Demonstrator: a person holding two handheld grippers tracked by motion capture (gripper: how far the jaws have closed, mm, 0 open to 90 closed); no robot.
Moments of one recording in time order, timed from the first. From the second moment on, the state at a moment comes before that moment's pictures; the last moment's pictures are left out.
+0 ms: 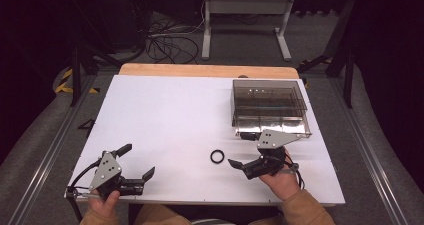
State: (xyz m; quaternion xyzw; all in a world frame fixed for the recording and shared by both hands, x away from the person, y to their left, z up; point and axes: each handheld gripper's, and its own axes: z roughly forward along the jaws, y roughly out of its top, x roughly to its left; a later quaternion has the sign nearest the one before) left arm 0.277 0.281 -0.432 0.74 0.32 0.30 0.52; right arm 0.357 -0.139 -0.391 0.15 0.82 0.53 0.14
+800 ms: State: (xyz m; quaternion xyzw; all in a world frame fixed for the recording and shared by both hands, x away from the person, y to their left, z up) left arm 0.277 0.281 -0.432 0.74 0.32 0.30 0.51; right arm 0.375 -0.092 -0.408 0.17 0.88 0.42 0.13
